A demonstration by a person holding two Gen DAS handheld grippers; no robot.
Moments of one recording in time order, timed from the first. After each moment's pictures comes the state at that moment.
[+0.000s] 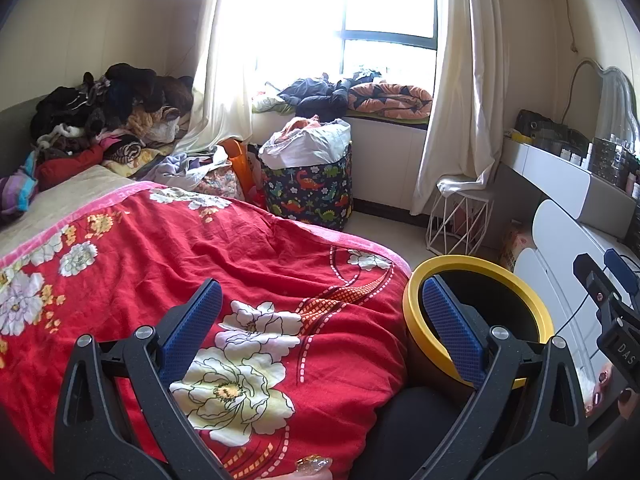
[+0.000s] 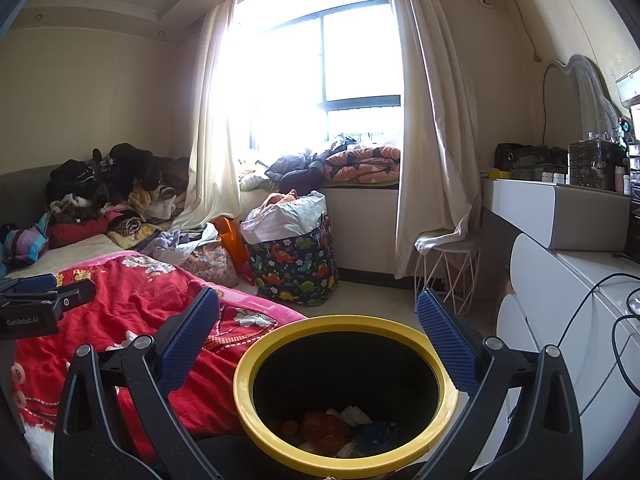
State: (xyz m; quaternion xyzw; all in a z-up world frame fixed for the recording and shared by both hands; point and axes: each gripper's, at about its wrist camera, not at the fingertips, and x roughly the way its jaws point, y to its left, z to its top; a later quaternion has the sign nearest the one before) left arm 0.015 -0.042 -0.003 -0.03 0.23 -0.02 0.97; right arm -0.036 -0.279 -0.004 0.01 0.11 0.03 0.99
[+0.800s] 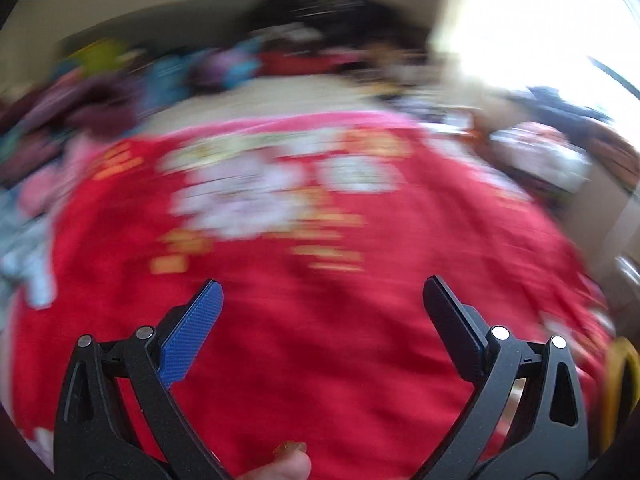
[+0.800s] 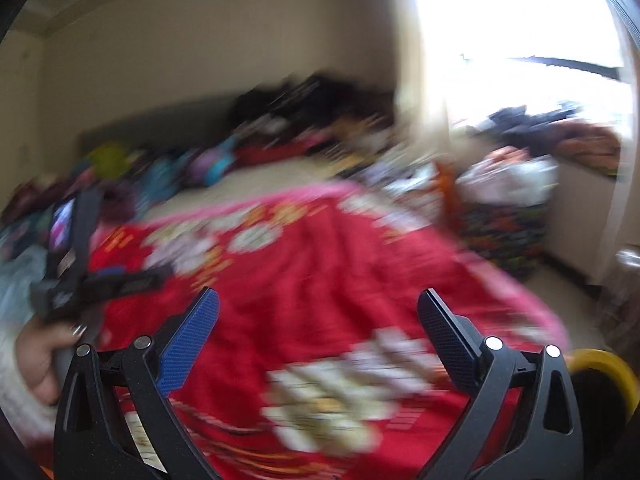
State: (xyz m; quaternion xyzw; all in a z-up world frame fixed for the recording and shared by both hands) left arm -0.053 0.266 -0.058 -0.19 0.31 0.38 0.85; right arm 0.020 -0.025 0.001 -0.07 0.25 0.43 0.86
